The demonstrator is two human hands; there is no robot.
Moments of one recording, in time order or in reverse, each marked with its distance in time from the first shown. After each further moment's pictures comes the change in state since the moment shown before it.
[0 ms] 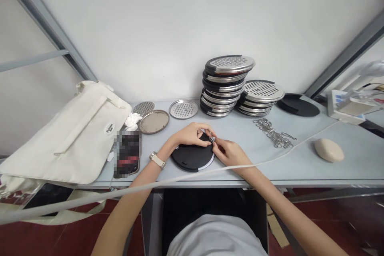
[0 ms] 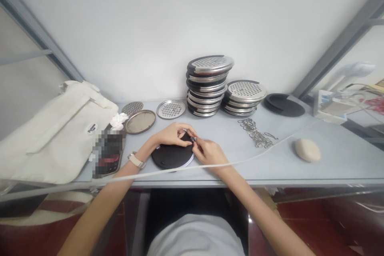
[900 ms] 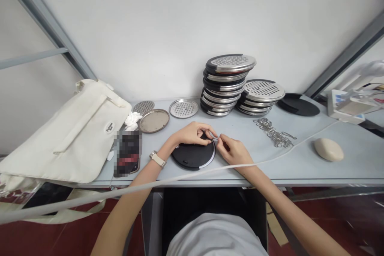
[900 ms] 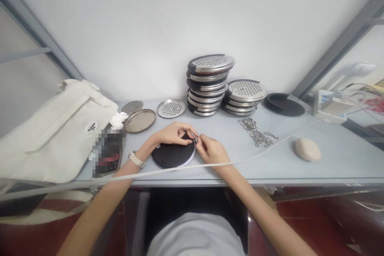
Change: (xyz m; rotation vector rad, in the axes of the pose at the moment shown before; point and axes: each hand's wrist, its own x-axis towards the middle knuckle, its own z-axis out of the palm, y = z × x) left_hand 0.001 -0.003 0.001 -0.038 -0.017 -0.020; right_hand -0.002 0.004 0.001 0.025 0.125 0.019
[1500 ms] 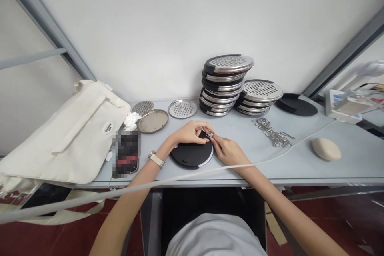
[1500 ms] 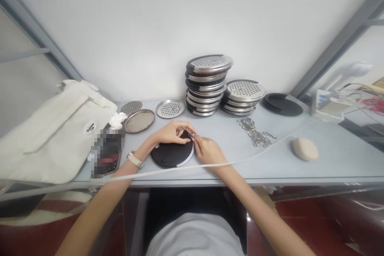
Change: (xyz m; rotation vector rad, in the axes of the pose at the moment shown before) left_hand -0.001 0.001 -0.002 0.086 0.081 0.028; right_hand 0.007 -0.004 0.004 -0.188 -0.123 -0.039
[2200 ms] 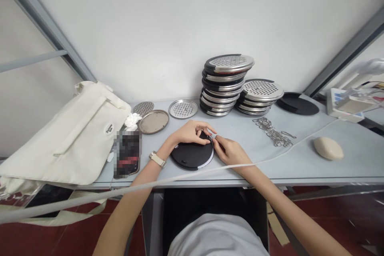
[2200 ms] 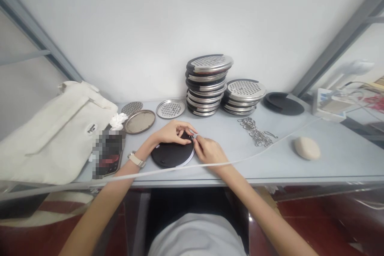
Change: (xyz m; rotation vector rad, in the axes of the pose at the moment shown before) left_hand 0.001 -0.005 -0.001 -0.119 -0.030 -0.025; right_hand -0.005 0.000 -0.001 0.077 0.039 -0.003
